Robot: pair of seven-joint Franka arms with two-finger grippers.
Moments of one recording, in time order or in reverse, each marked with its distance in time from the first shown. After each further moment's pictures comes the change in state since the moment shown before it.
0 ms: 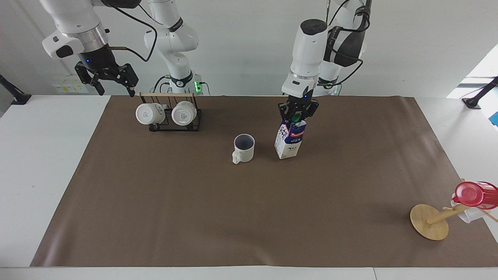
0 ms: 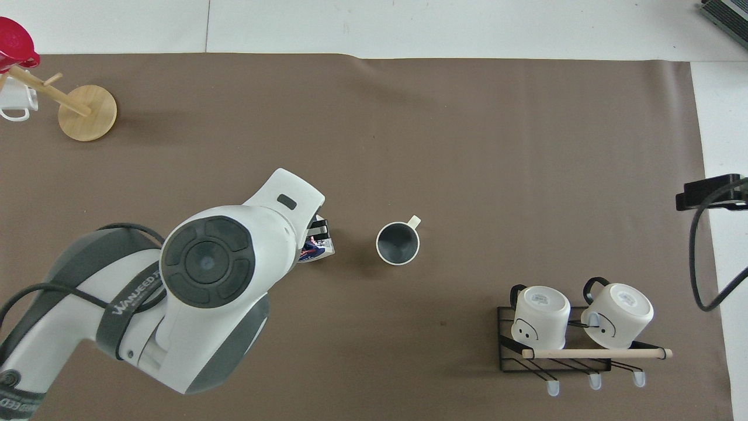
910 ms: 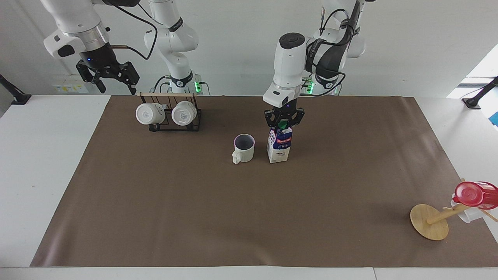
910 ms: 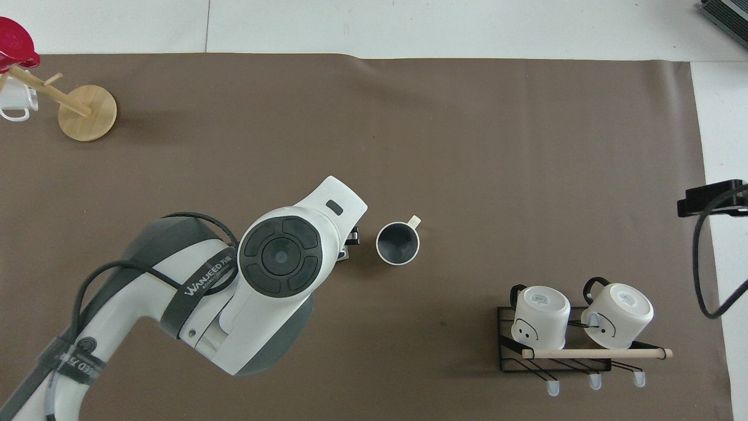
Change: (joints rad) left arm -0.048 0.073 -0.002 0.016 0.028 0.023 0.052; right arm 0.000 -0.009 0.001 0.008 0.002 -0.027 0.000
